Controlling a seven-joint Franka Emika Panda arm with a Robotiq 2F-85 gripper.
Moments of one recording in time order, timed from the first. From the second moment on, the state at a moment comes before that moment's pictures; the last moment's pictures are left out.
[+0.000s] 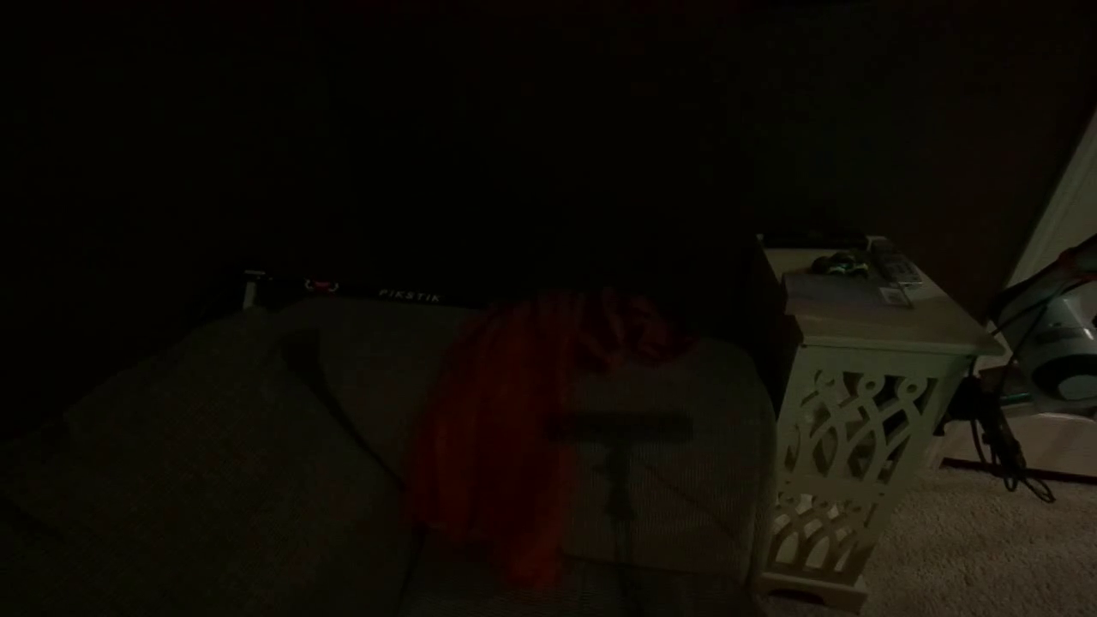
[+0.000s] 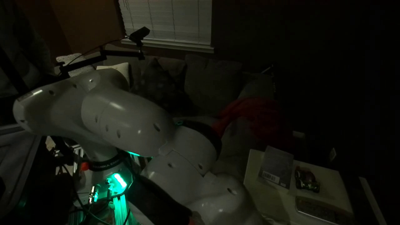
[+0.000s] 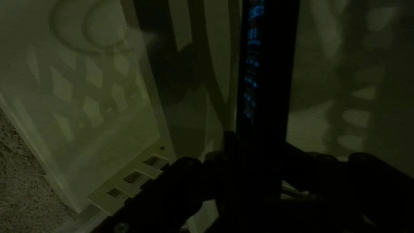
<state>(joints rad) -1.08 1.51 0.11 -1.28 1.31 2.27 -1.13</state>
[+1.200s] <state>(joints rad) -1.03 1.51 0.07 -1.29 1.42 2.17 -1.12</state>
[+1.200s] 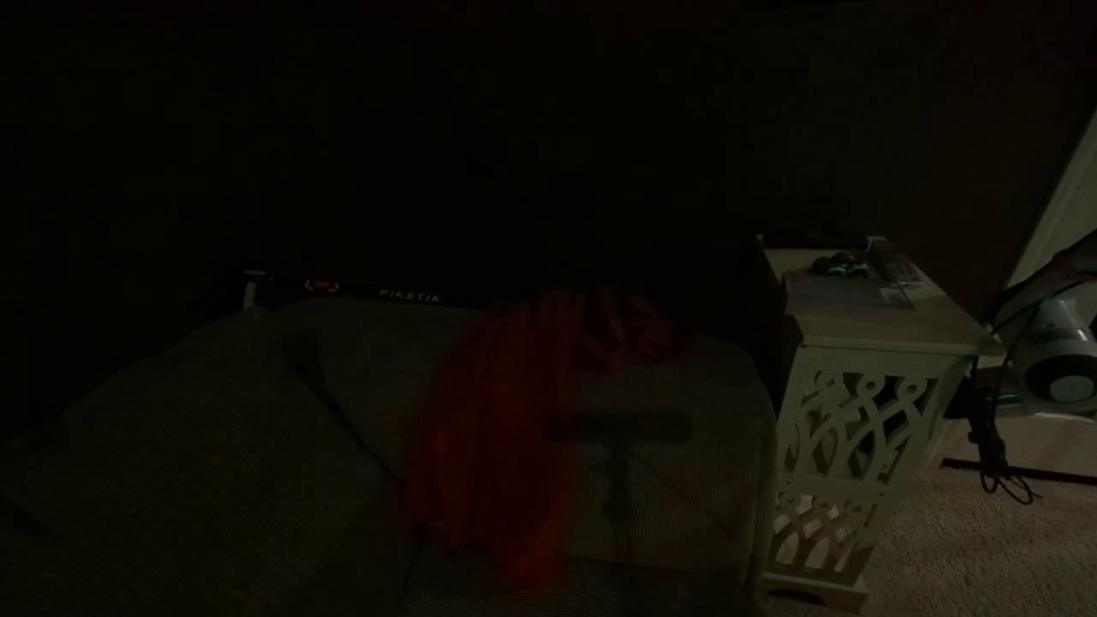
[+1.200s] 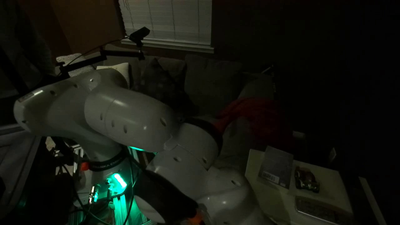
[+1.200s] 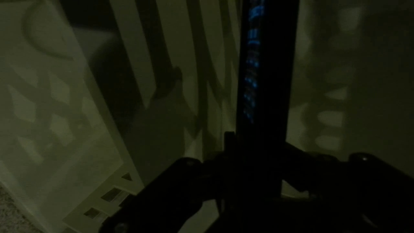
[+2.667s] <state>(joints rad) -0.95 1.51 0.00 -1.34 1.56 2.07 -1.27</state>
